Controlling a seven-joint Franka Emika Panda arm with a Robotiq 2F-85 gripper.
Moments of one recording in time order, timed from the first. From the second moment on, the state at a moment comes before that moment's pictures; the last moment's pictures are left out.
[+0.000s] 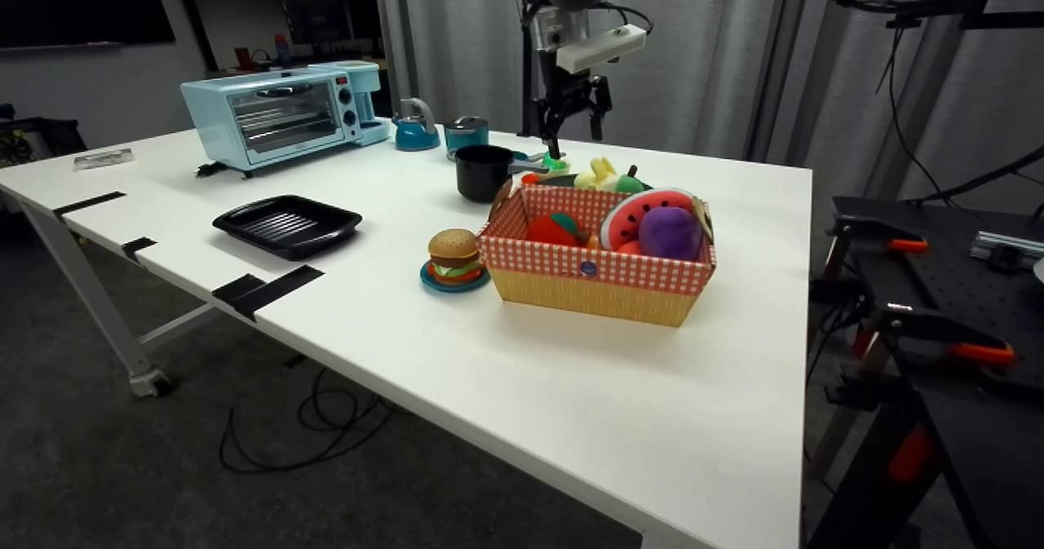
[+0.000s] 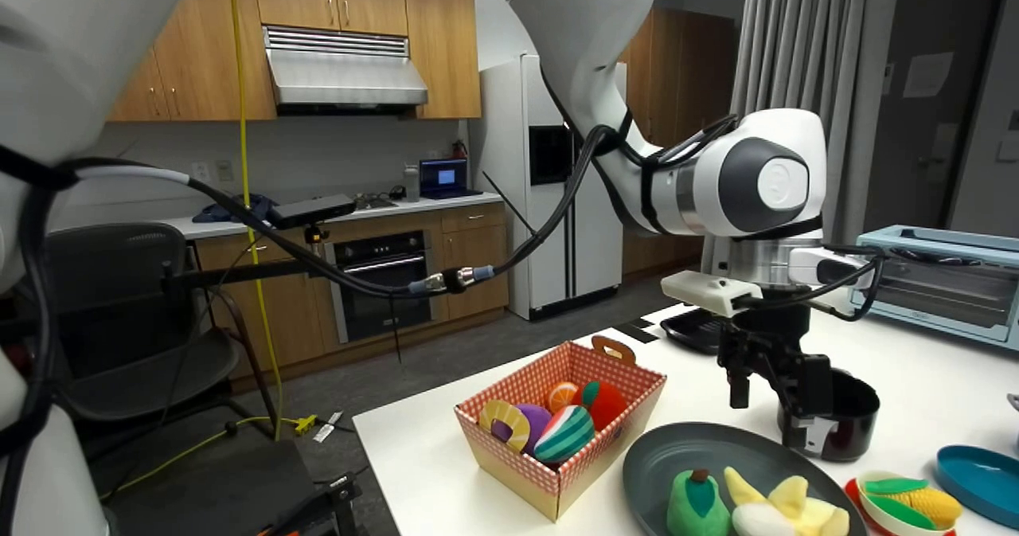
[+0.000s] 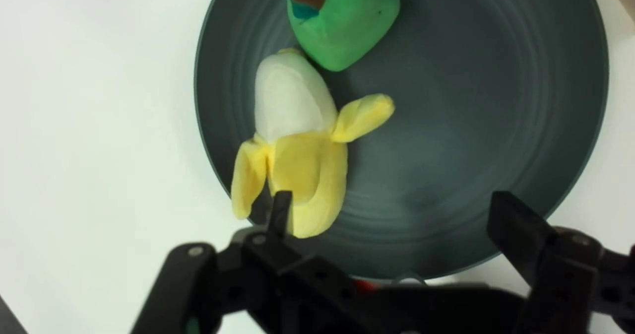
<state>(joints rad) -0.07 0.62 -0.20 -1.78 -0.06 2.31 0.41</state>
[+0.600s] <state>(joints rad) -0.06 0.69 -0.21 -1.78 -0.06 2.34 0.56</state>
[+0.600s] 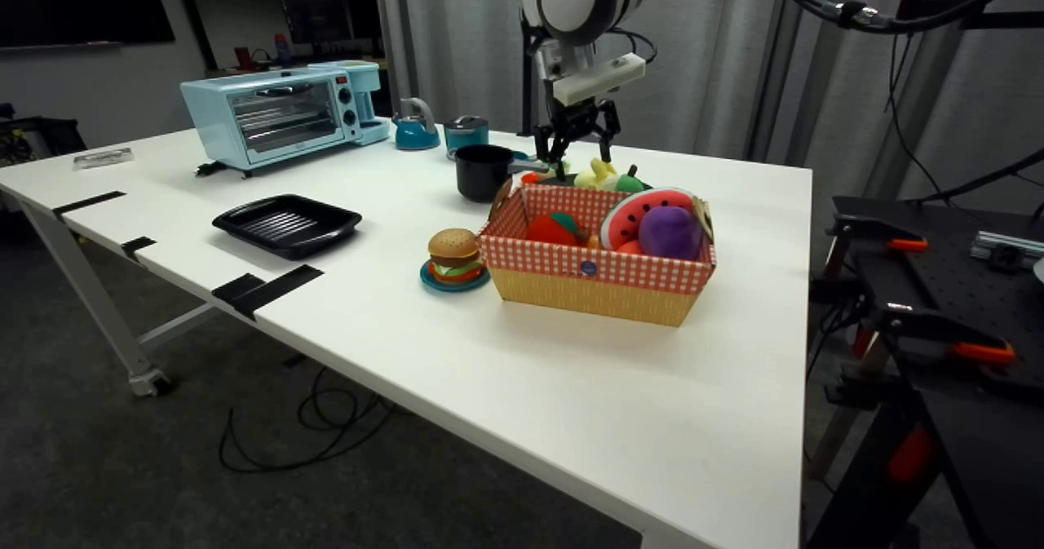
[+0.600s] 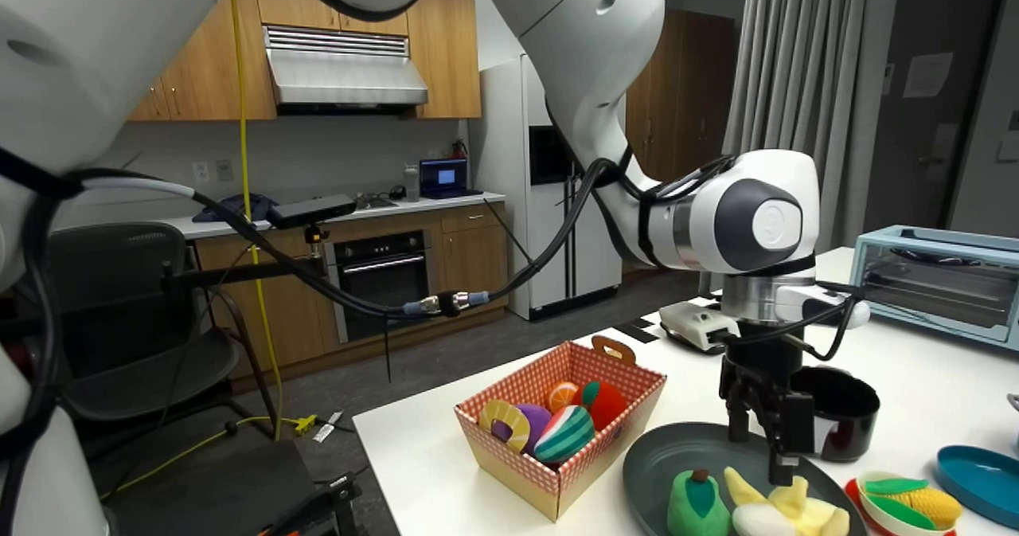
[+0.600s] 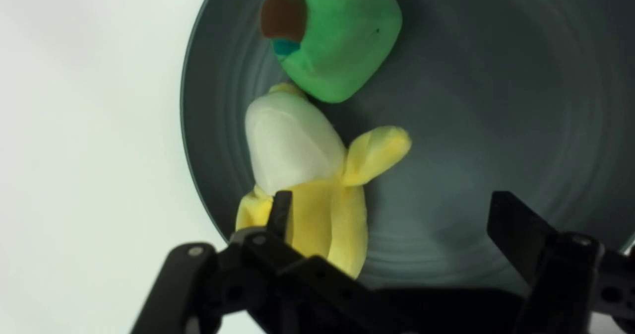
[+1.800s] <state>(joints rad) -0.01 0.73 -0.26 -1.78 -0.06 2.35 0.74</state>
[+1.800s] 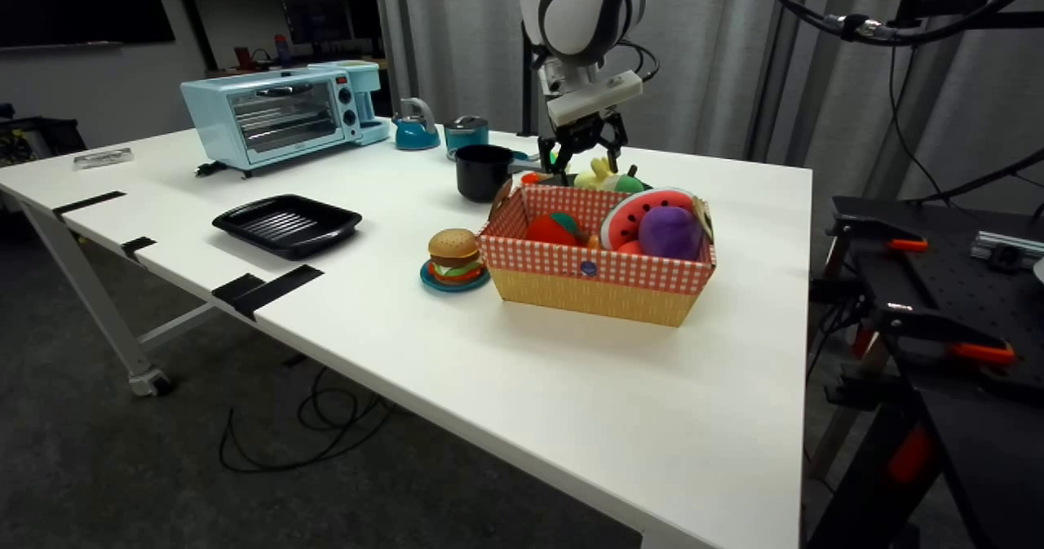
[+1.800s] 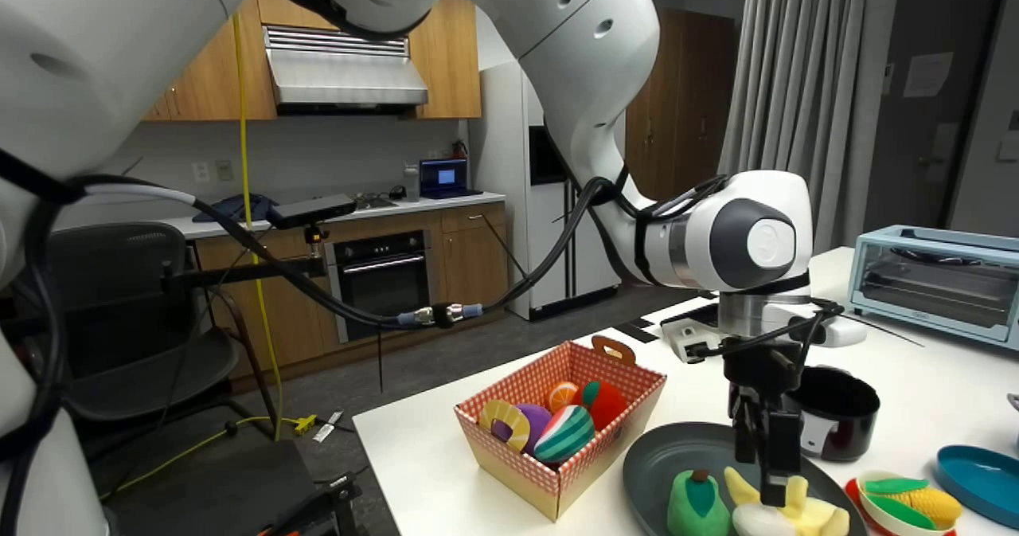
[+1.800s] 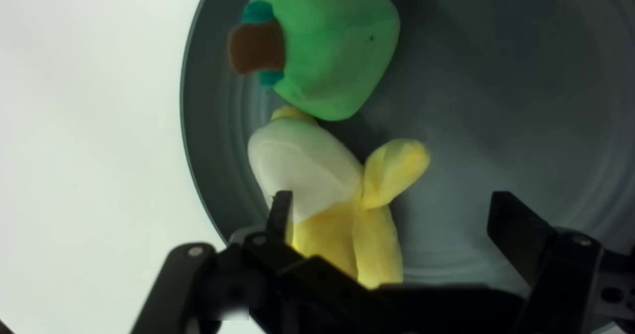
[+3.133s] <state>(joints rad) 0.03 0.75 -0.30 -1.78 -0.09 2.28 0.93</state>
